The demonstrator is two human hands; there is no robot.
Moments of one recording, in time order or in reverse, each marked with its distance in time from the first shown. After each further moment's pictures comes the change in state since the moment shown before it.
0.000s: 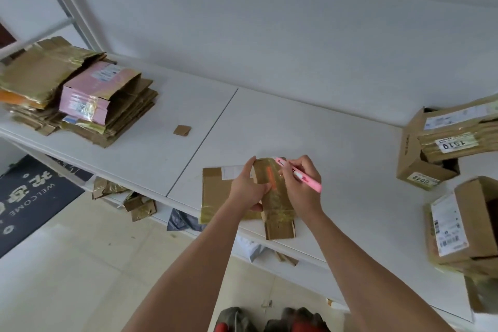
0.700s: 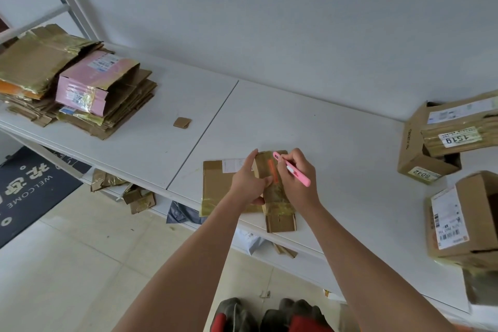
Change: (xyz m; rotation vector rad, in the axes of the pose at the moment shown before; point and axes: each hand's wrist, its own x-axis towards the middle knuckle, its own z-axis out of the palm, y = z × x) left_hand 0.000 -0.003 -0.003 0.028 -0.028 0.034; right_hand 0.003 0.015 0.006 -0.225 -0.121 -0.115
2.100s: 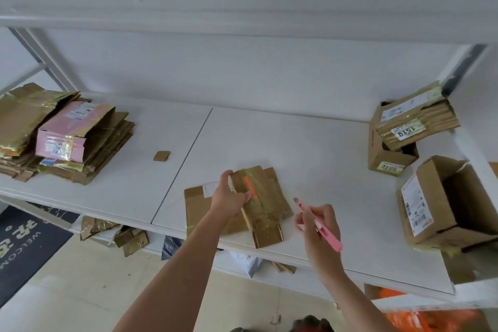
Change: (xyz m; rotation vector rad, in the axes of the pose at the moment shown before) left_hand -0.017 0.018 0.006 0.197 0.089 0.096; right_hand -0.103 -0.015 -0.074 0.330 0.230 0.306
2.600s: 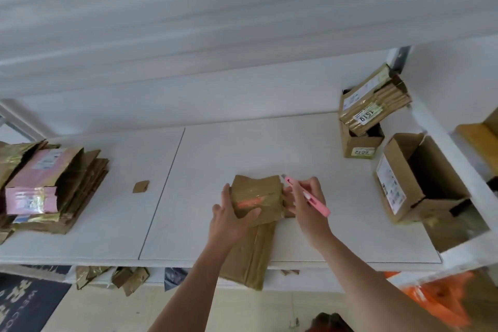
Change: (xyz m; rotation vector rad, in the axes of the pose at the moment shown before) left_hand -0.016 -0.002 0.035 0.426 -0.039 0.205; right_hand 0.057 -0.002 -0.013 0.119 0.141 0.146
